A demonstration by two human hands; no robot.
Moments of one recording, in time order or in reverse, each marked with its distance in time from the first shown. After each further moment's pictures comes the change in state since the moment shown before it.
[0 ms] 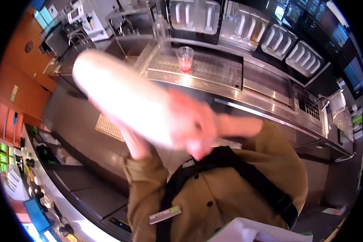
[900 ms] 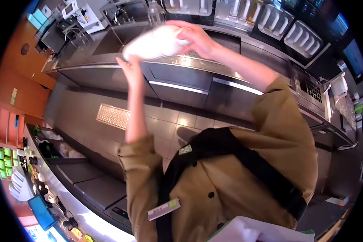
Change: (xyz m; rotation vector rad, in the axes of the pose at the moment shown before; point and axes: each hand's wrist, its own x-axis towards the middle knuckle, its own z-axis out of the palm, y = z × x) left_hand -0.021 -0.064 -0.004 0.794 0.170 -0.067; right_hand 0.008 0.066 -0.048 0.602 0.255 1.169
